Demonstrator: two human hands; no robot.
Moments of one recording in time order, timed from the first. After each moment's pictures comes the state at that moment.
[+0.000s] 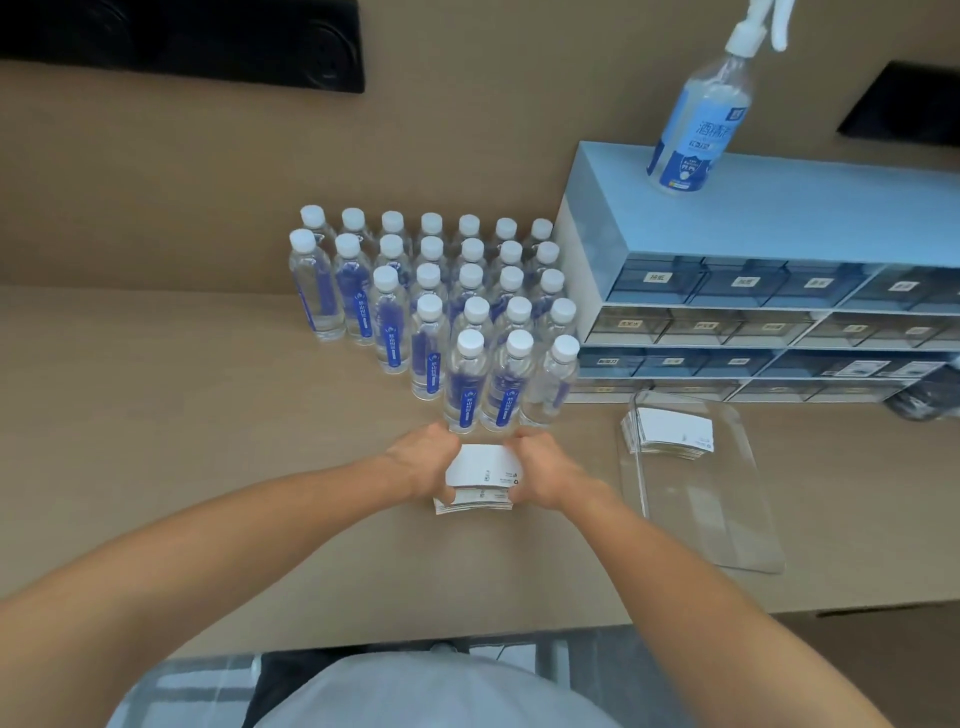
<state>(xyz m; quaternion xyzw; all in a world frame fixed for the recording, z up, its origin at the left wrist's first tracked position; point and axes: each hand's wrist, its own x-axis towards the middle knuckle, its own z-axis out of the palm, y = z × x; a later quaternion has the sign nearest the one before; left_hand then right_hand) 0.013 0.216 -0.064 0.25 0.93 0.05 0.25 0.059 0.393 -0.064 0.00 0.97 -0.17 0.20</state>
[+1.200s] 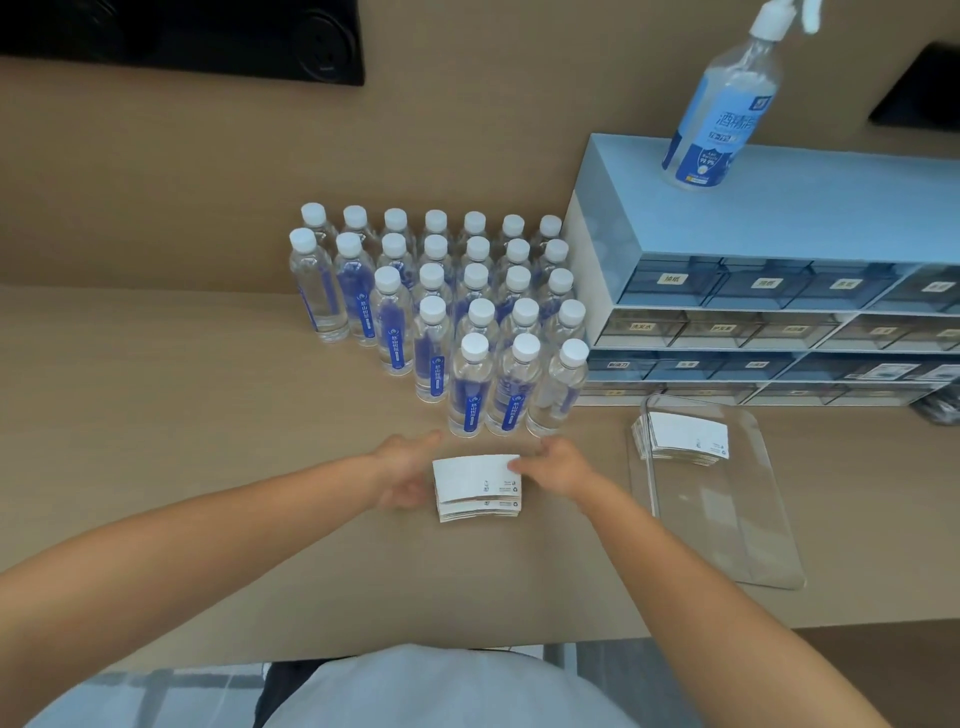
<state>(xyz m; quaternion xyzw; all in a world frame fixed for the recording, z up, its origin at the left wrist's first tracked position) 0.005 0.194 -0.073 -0.21 0.75 0.48 0.41 0.044 0.410 -0.085 0.25 0.83 -0.45 0.22</state>
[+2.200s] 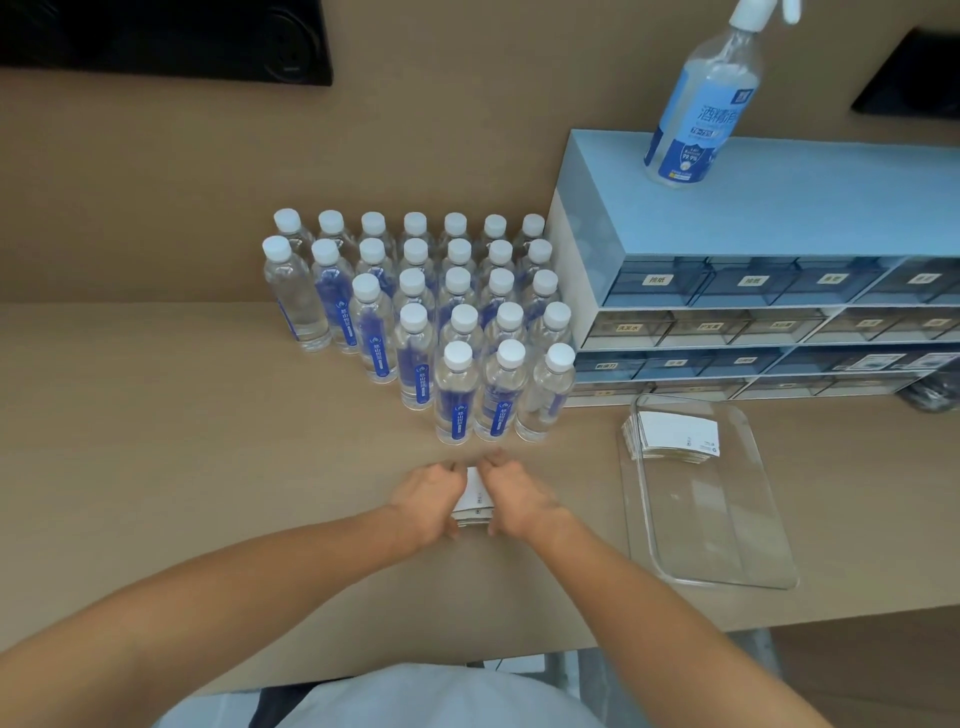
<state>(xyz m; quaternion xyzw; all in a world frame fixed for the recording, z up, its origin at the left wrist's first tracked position) 0.023 0.232 -0.104 0.27 0.93 0.01 0.25 0.048 0.377 -0.109 -0.04 0.96 -0.10 0.25</state>
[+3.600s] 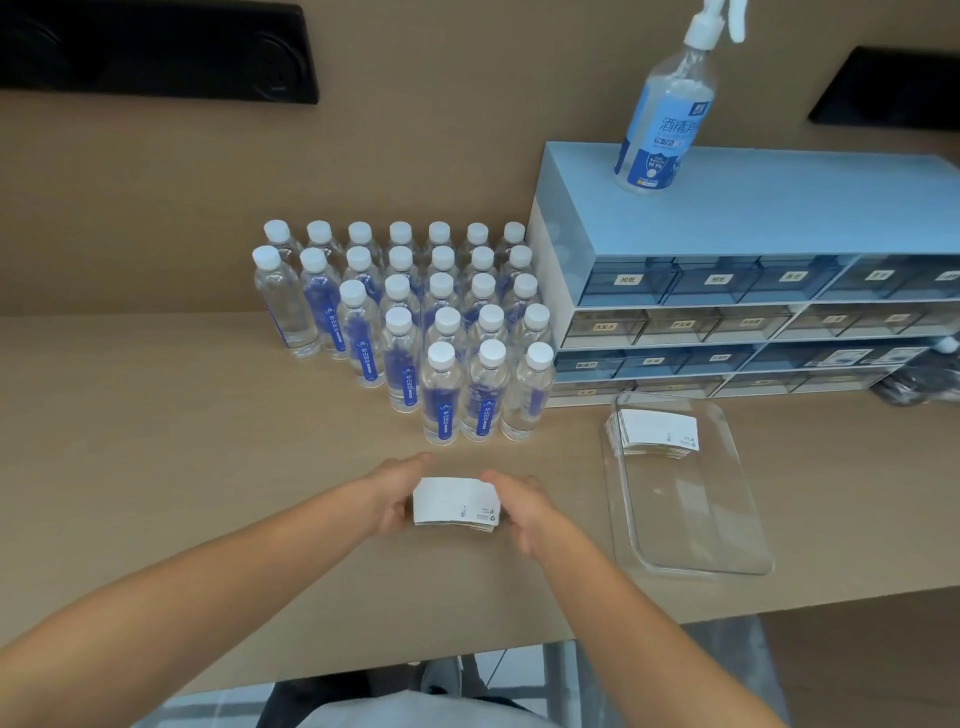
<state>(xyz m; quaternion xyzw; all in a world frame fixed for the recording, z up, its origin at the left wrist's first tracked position) 0.019 0.223 -0.086 -0.28 0.67 0.56 0.40 0.076 0.378 -0.090 0.44 0.61 -0.62 0.22</state>
